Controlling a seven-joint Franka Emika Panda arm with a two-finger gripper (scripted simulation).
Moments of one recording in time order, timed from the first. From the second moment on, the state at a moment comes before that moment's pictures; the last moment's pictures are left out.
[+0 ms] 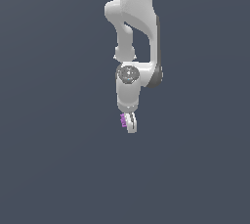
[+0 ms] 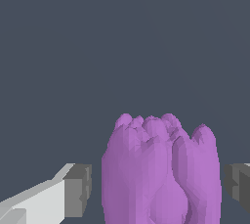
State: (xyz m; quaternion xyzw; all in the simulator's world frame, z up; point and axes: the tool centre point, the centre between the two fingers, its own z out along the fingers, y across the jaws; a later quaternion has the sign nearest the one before) arm -0.016 0.012 0.051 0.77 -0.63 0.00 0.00
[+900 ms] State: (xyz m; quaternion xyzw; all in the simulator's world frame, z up) arm -0.016 0.012 0.051 0.77 -0.63 0.00 0.00
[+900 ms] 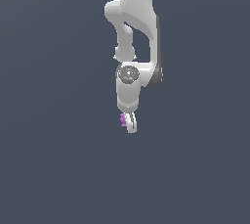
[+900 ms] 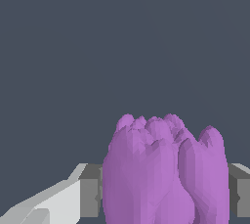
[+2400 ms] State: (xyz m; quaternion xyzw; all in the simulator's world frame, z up) arm -0.071 -0.024 0.247 0.77 -0.63 0.00 0.00
